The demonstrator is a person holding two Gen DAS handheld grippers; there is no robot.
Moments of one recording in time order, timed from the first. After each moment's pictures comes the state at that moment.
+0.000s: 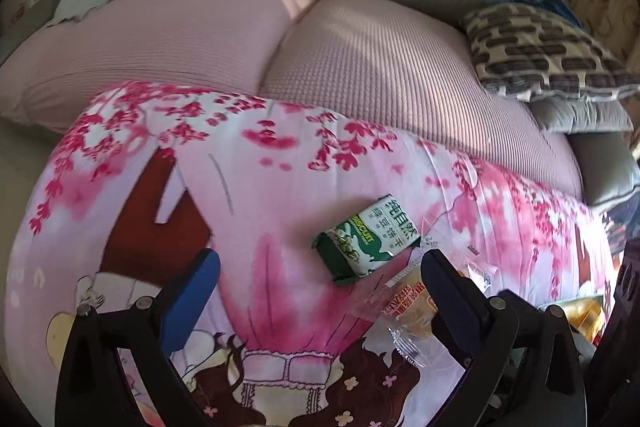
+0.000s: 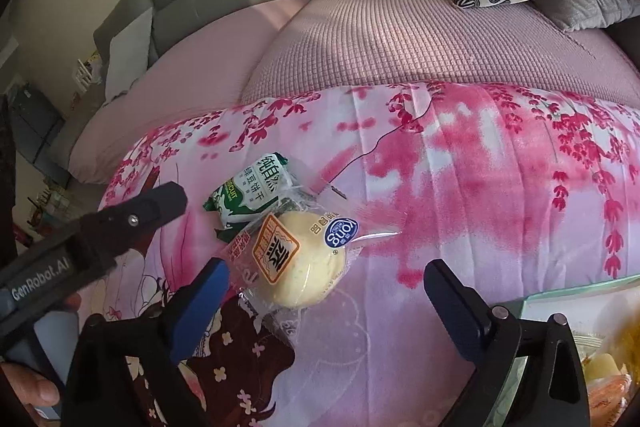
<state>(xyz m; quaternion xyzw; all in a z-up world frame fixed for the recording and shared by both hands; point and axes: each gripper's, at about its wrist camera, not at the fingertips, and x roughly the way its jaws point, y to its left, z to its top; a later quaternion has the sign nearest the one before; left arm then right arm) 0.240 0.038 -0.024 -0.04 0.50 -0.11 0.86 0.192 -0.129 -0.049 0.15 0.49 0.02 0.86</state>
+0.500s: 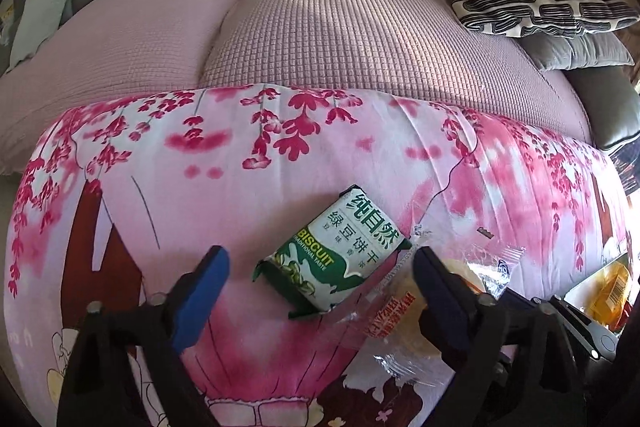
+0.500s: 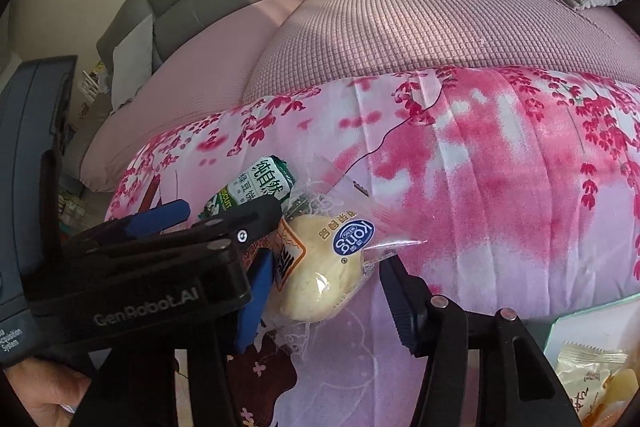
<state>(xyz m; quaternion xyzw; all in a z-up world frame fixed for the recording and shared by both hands) 0.272 -0.009 -0.053 0.04 0.54 -0.15 0.83 0.200 -0.138 -0.061 0.19 0.49 0.04 0.85</state>
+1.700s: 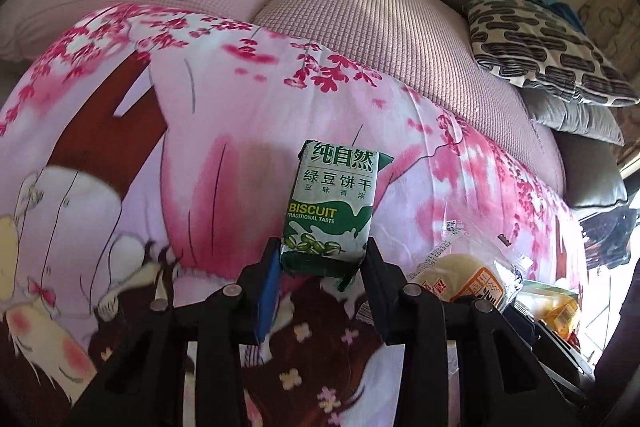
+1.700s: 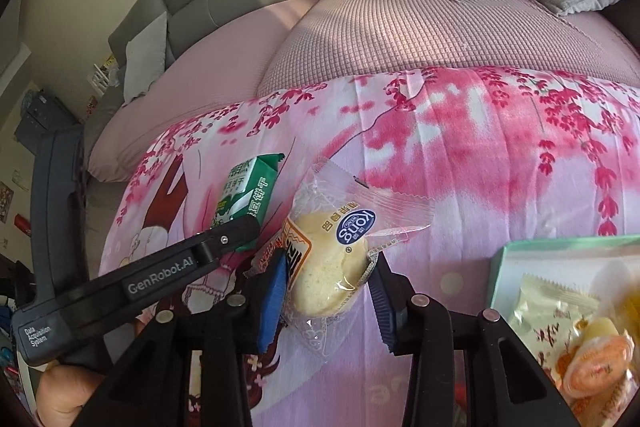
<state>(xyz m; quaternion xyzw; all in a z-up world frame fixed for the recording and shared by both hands) 0.201 0.031 -0.055 -0.12 0.54 -0.12 0.82 0.145 -0.142 -0.034 0.18 0.48 0.05 0.86</state>
